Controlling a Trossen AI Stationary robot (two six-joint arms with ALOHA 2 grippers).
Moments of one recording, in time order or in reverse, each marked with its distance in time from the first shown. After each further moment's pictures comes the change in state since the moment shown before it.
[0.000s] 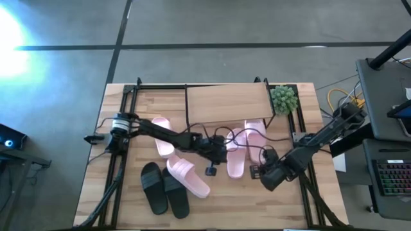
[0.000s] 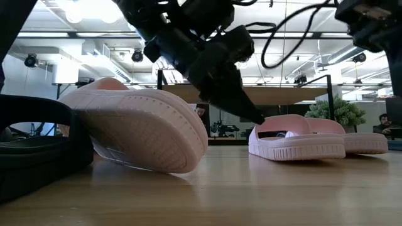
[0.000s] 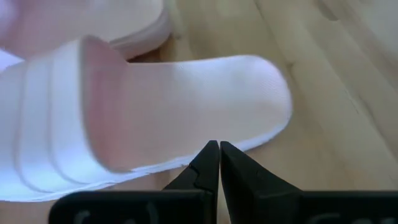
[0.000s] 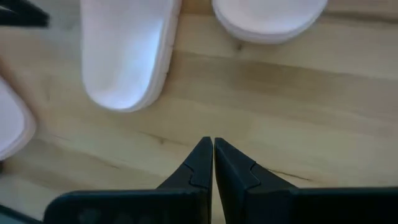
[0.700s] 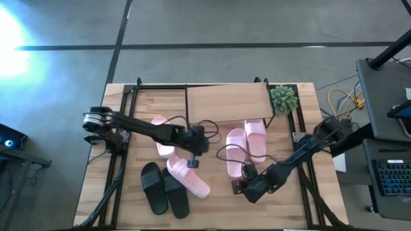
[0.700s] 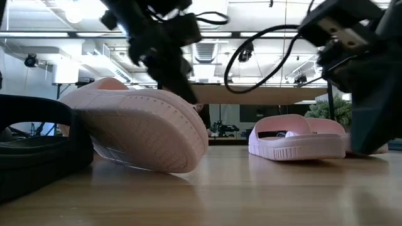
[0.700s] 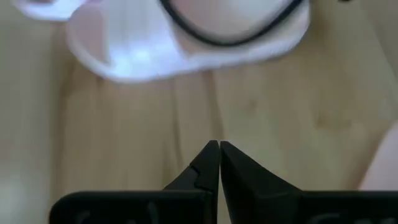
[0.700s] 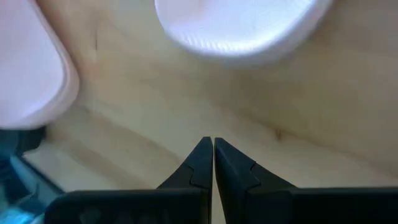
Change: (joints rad) left arm 0.003 -0.344 -0.196 -0.314 -0.159 -0.007; right arm -0.014 0.348 0.008 0.590 0.051 -0.117
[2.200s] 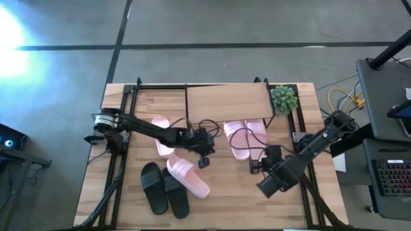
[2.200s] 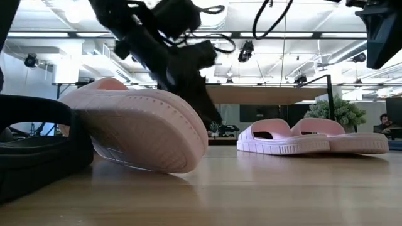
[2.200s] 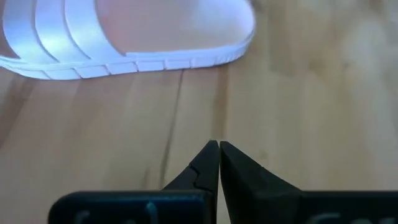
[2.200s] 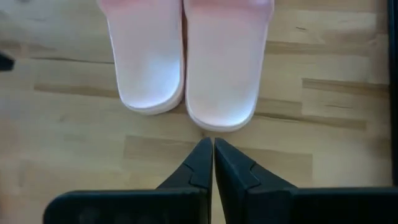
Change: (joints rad) left arm 0.028 0.165 -0.041 0.348 0.007 -0.284; right arm 0.038 -0.149 0.332 -1.154 0.174 0.225
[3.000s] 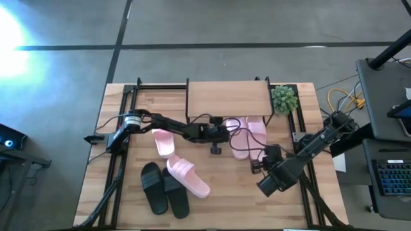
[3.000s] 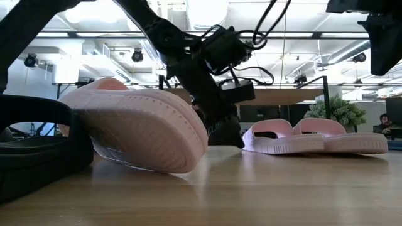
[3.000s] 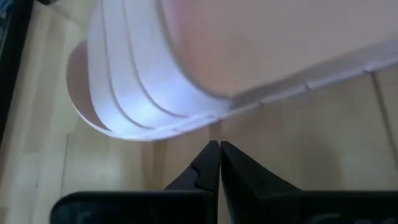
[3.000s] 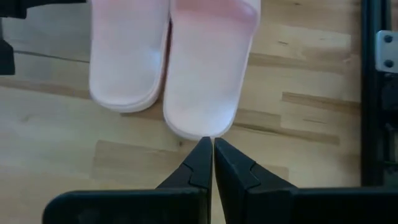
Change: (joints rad) left arm 0.105 0.326 0.362 -0.144 -0.304 0.523; right arm -0.001 0.011 -0.026 -0.046 -0.014 -0.045
